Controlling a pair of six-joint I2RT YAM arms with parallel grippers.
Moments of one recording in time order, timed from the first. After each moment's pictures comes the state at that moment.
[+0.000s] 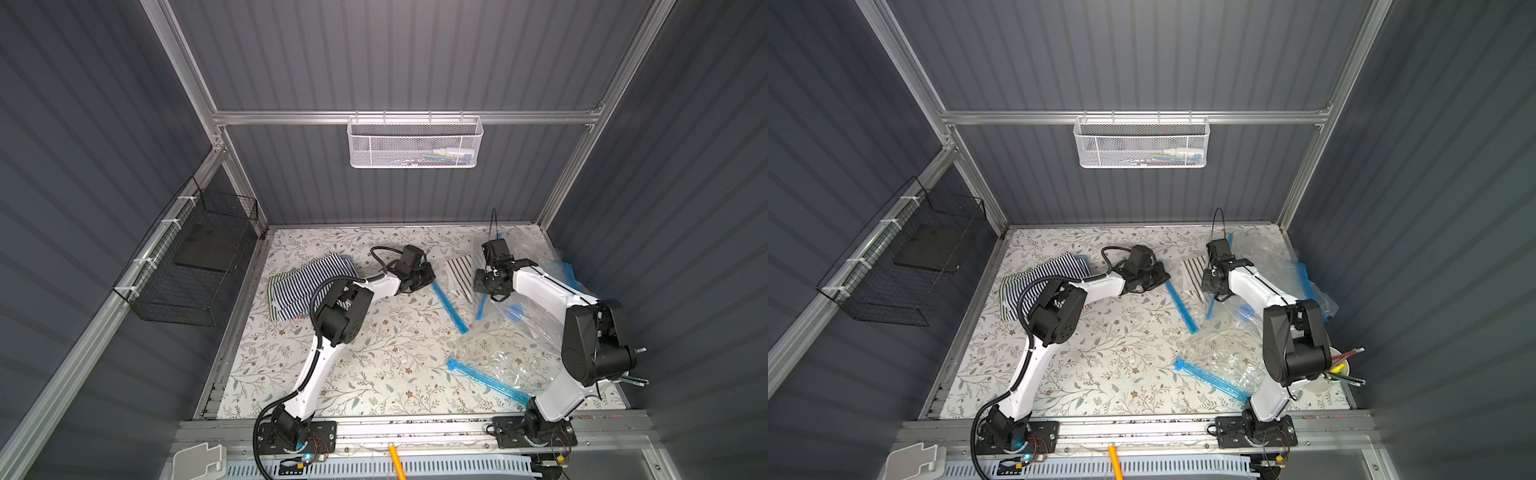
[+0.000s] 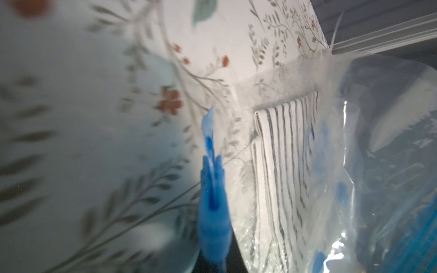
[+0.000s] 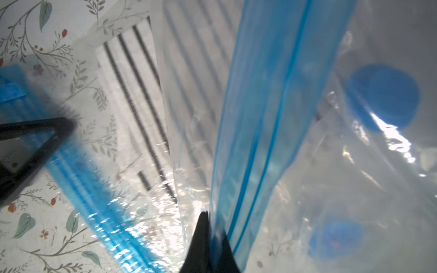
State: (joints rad) left arm -0.62 2.39 1.69 0.00 0.29 -0.93; right arm 0.22 1.70 1.20 -0.60 0.16 0.37
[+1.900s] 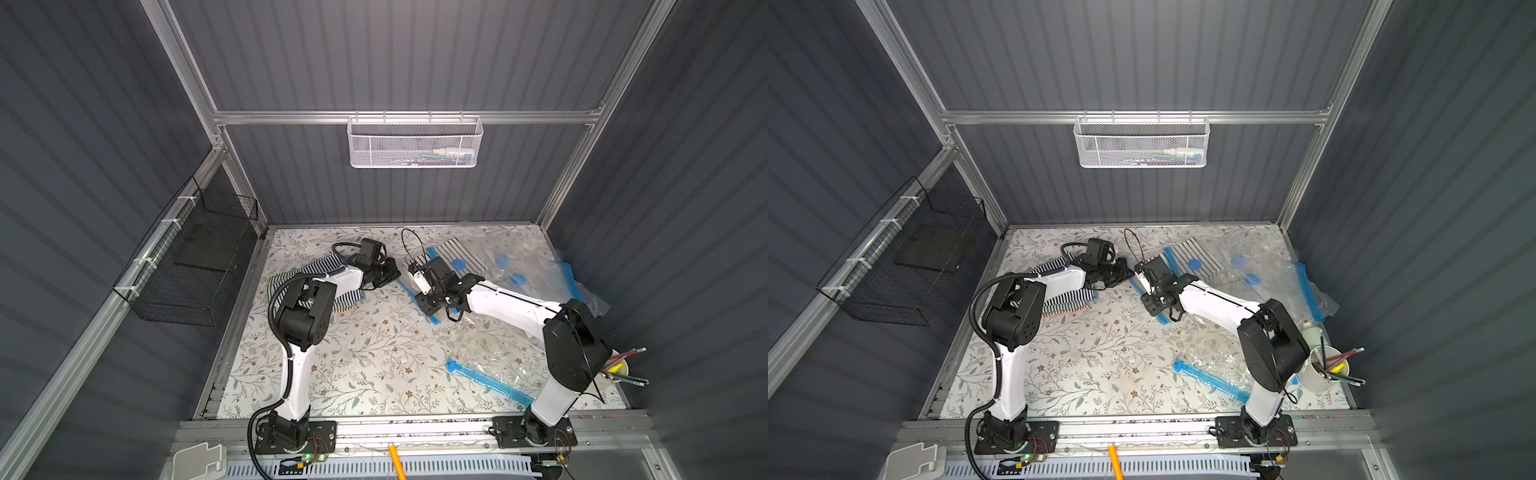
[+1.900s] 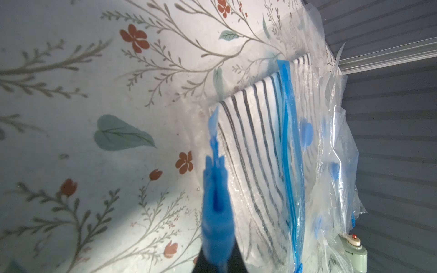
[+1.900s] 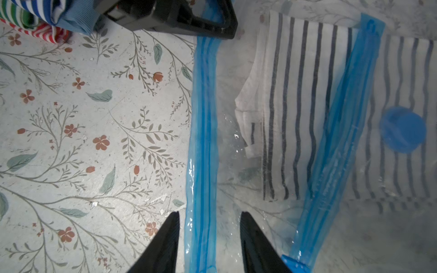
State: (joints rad) left arm -0.44 2.14 1.45 -0.09 0.42 -0.77; right arm 0.69 1.73 1.22 -0.49 0.09 -0.02
